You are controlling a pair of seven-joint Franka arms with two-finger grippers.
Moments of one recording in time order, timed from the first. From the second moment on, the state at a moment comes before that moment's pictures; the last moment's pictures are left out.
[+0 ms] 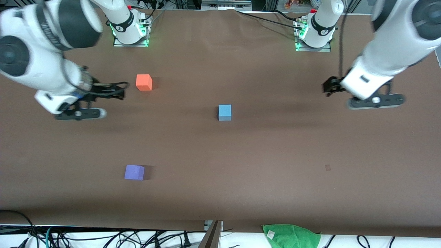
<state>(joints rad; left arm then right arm) 0.01 0.14 -0.23 -1.44 0.11 1.45 -0.26 0.28 0.27 0.04 -1.47 0.02 1.55 0.26</state>
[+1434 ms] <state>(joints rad) 0.02 -0.10 -0.08 -1.80 0.00 1.75 -0.03 0.75 0.60 0.05 -1.47 0.03 2.07 0.81</state>
